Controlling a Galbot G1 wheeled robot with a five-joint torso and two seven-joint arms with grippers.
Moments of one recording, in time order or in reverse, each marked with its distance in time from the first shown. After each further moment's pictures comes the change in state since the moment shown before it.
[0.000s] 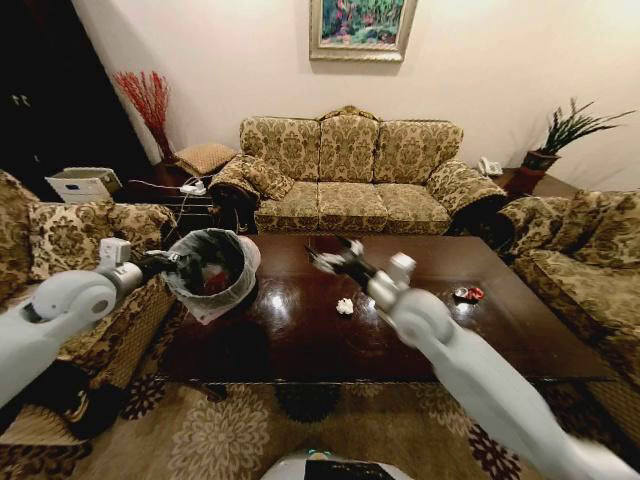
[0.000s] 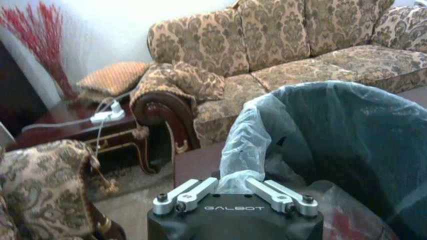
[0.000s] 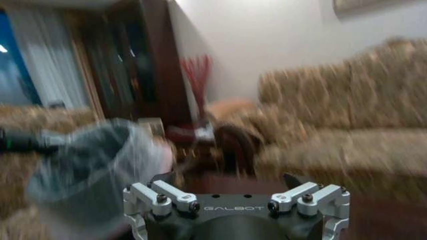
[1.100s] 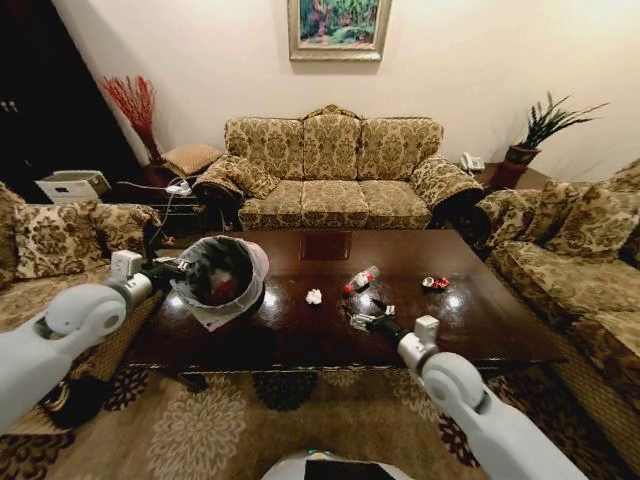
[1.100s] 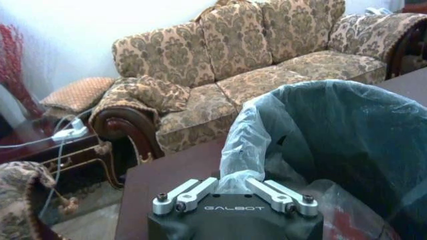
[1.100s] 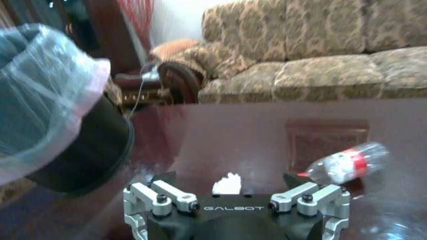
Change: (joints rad) left arm 0.009 -0.040 0.020 -0.063 0.069 -0.009 0.027; right arm -0.136 0.082 0.013 -0.220 -0.135 -0.007 -0.044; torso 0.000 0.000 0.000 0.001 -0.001
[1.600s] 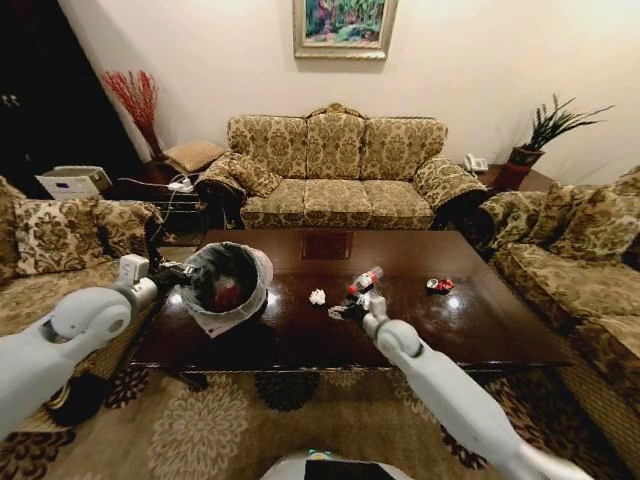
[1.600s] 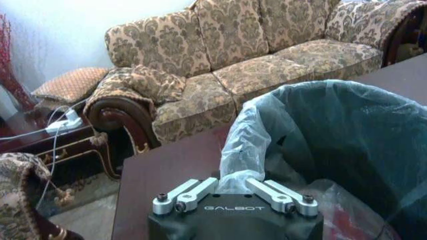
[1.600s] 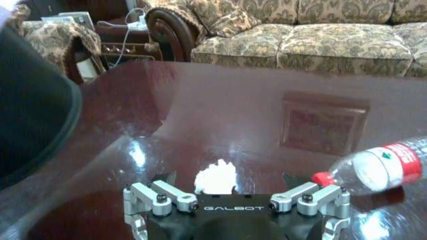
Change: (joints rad) left arm 0.006 0.008 0.019 -0.001 0.008 0.014 0.005; right arm 0.405 0.168 -0.281 -0.453 -0.054 -0.055 0.016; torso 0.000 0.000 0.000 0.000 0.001
